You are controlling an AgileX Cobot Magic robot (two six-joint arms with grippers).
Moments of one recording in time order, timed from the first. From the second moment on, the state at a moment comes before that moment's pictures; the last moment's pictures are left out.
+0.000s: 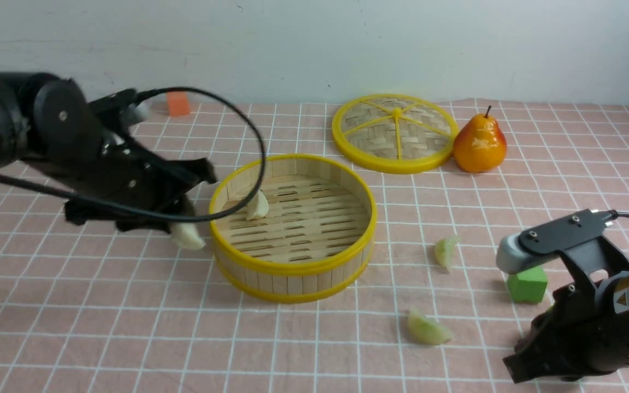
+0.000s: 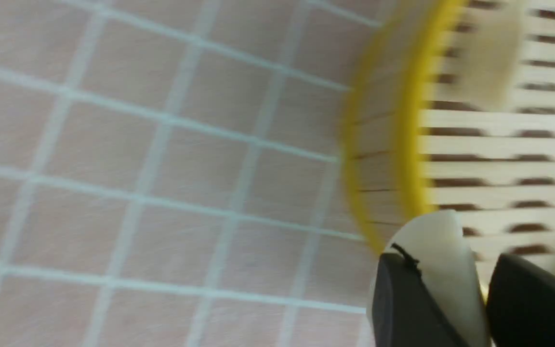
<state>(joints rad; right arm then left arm) 0.40 1.28 -0.74 0.17 0.63 -0.06 -0.30 1.65 -1.27 -0.18 0.64 -0.36</state>
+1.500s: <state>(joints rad) 0.30 2.09 -1.53 0.06 0.62 0.18 -0.61 0.83 -0.99 0.10 1.05 -0.27</state>
